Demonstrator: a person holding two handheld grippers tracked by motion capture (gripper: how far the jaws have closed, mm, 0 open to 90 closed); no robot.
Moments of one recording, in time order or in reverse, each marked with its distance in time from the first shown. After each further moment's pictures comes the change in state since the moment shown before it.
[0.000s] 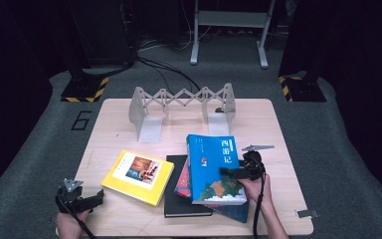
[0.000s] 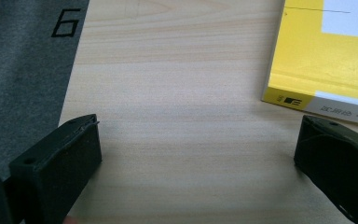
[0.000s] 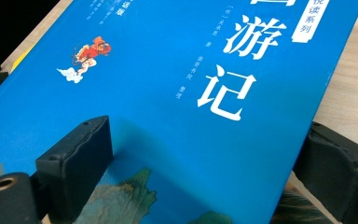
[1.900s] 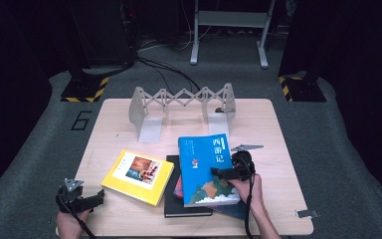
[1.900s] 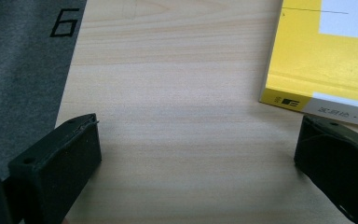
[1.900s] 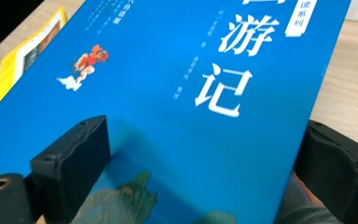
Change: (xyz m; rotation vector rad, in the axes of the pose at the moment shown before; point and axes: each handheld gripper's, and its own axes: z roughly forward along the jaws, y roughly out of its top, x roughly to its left) left arm 0.000 0.001 -0.001 0.022 -0.015 0.003; right arm 0.034 0.008 0.008 0.014 -0.058 -0.045
